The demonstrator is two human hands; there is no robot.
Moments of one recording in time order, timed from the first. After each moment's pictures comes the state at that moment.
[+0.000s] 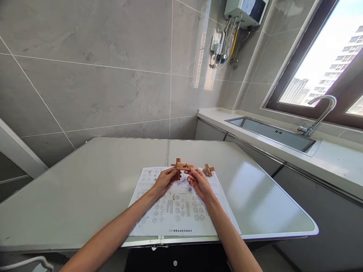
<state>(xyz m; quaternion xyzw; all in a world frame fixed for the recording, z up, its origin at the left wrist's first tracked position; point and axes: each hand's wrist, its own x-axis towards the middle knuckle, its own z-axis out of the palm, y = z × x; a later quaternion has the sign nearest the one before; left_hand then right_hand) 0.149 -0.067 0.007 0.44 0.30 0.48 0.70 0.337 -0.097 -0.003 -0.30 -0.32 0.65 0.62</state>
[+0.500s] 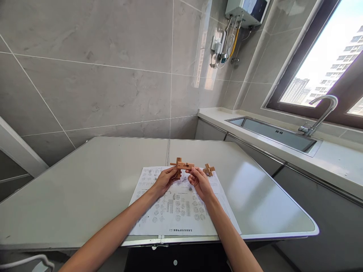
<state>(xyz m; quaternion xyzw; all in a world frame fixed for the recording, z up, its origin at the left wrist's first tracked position) 0.149 -0.065 0.004 0.41 0.30 0.47 0.72 0.336 -0.096 -0.004 -0.31 -0.33 0.63 0.63</state>
